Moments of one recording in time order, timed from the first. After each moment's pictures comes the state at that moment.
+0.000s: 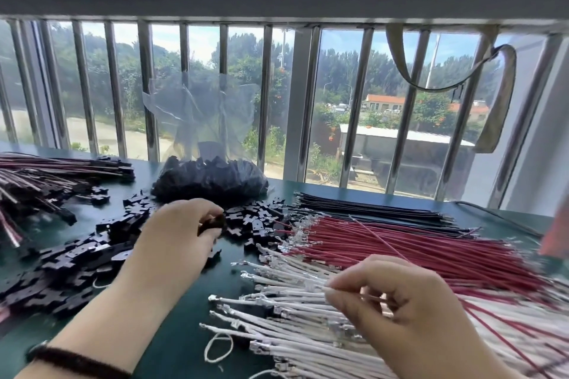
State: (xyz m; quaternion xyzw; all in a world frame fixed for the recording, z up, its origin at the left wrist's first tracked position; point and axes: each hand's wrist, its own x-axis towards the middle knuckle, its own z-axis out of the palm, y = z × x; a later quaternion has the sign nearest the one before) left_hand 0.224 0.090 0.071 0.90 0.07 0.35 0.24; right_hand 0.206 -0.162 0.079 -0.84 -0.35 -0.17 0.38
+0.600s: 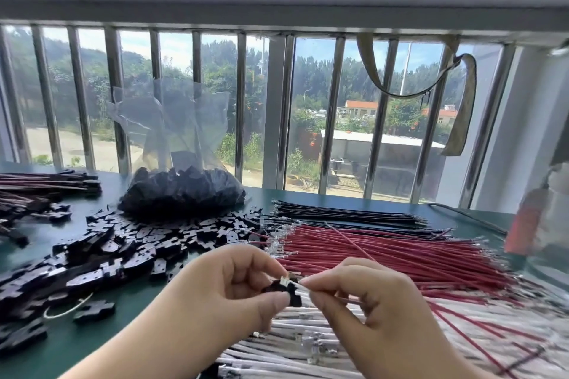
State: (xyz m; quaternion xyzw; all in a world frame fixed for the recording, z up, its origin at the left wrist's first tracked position) left_hand 0.196 0.026 0.080 0.76 -0.11 0.05 0.64; right_hand 0.226 -0.165 0.066 -0.82 -0.34 -0.23 0.40
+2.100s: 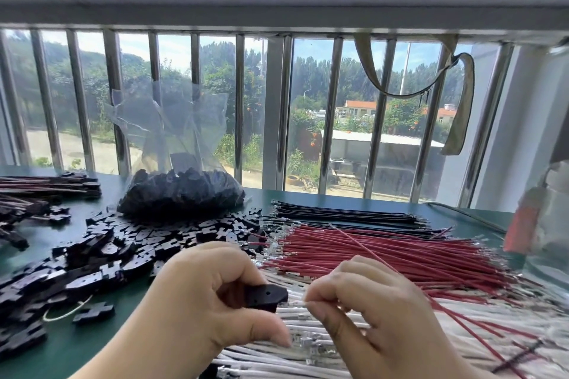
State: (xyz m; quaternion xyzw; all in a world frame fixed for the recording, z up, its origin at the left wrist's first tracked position) left_hand 0.182 0.030 0.092 0.86 -0.14 0.22 0.43; right_hand 0.220 -0.167 0.068 -0.80 -0.40 -0.35 0.29
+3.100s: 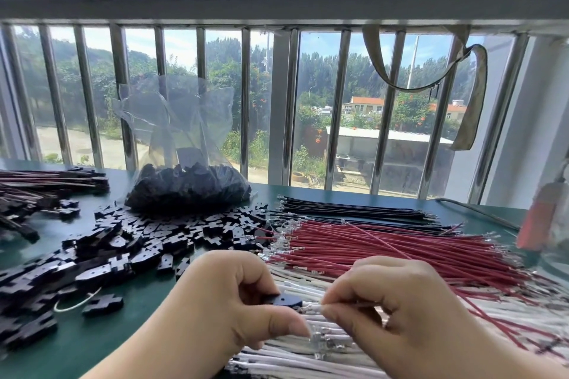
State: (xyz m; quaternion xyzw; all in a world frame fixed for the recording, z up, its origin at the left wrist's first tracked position) left_hand 0.192 0.028 0.078 0.84 -0.09 0.10 0.53; right_hand 0.218 -0.178 0.088 -0.84 -0.42 -0.17 0.31
